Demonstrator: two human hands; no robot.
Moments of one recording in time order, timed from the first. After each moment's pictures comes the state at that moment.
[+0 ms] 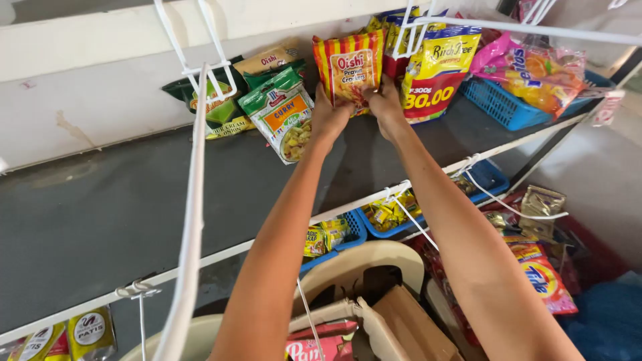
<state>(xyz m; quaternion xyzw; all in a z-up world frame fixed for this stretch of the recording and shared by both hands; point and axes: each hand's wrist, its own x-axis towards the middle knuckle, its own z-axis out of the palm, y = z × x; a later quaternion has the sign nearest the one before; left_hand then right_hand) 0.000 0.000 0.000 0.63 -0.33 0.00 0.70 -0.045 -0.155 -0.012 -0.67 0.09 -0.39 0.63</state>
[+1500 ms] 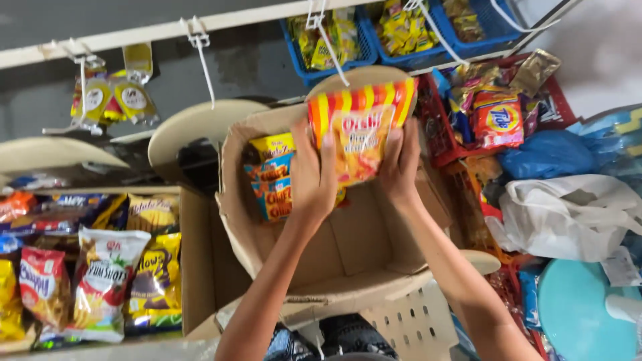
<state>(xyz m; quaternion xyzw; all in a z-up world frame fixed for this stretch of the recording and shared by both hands) -0.471 0.425 -0.001 0.71 -0.25 0.05 0.66 -0.525 0.265 -0.040 -0.77 0.05 -0.41 0.48</state>
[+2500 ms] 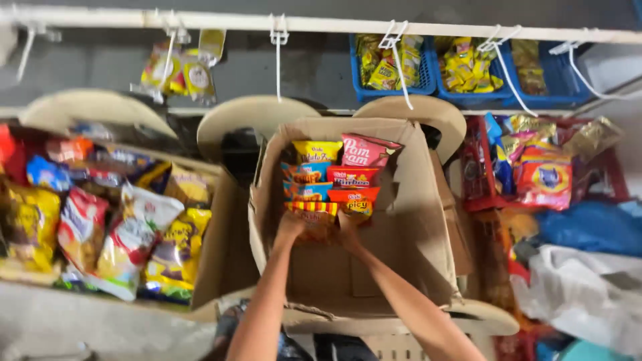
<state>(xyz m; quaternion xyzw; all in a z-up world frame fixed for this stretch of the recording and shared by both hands) -0.415 0.519 -0.525 0.89 -0.07 -0.09 0.43 -0.512 0.333 -0.383 -0.81 0.00 -0.03 0.59</state>
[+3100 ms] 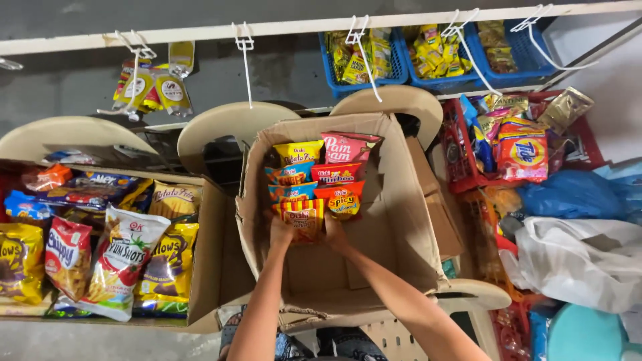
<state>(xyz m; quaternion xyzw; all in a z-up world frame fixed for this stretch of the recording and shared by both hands) -0.438 0.524 -0.468 0.86 0.05 -0.11 0.49 -0.526 0.341 -0.435 -0.87 0.08 -0.02 0.49</state>
